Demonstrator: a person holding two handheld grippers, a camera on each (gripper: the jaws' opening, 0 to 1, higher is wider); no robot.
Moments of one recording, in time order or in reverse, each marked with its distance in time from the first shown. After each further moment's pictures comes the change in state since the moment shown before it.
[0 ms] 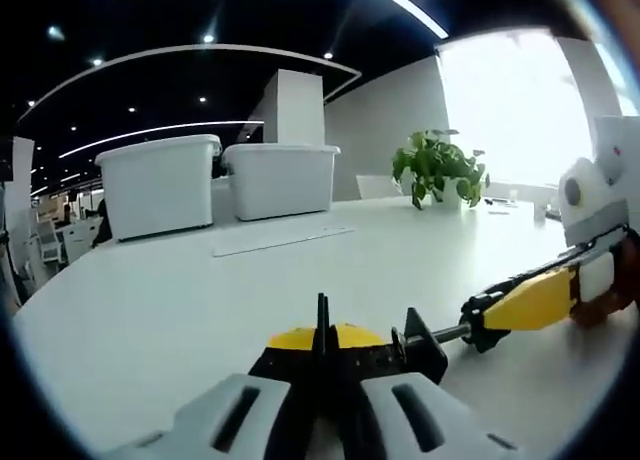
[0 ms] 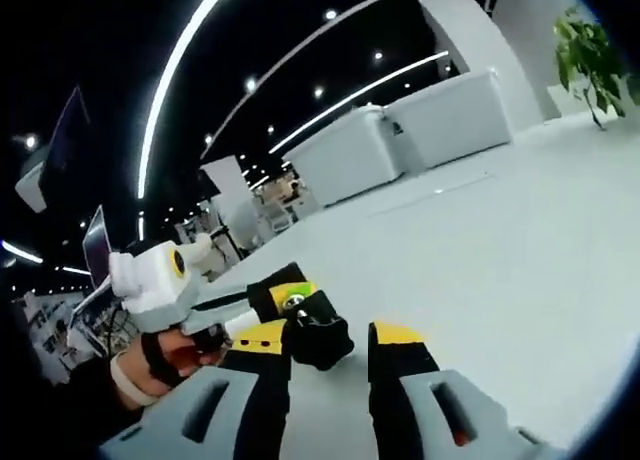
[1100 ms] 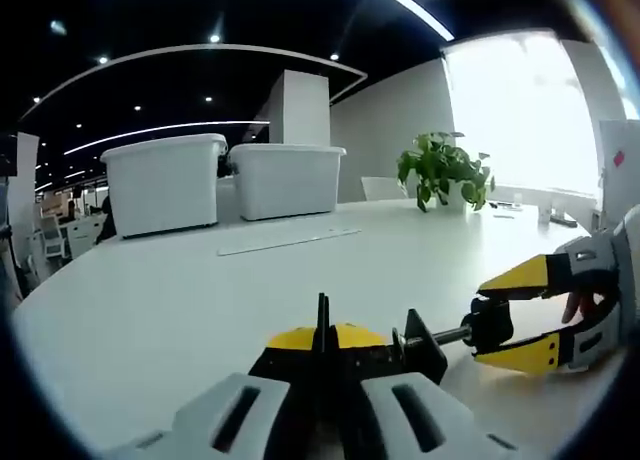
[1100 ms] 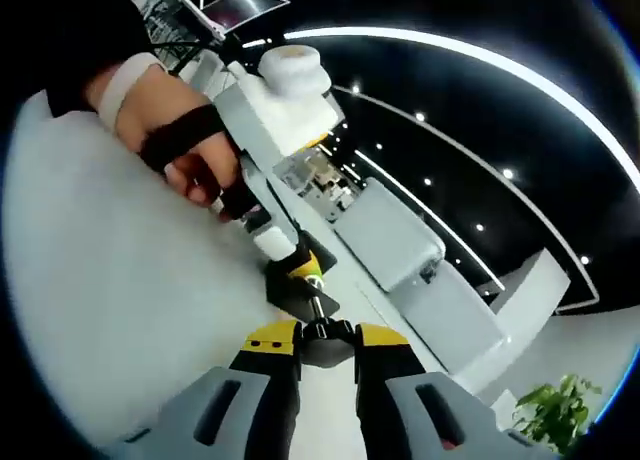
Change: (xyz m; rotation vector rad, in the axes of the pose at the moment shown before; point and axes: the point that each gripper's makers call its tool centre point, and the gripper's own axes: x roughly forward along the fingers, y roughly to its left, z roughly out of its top) left arm 0.001 0.002 -0.001 -0.015 -0.007 0.024; right arm -0.015 0.044 -0.007 -1.297 -0.137 -0.093
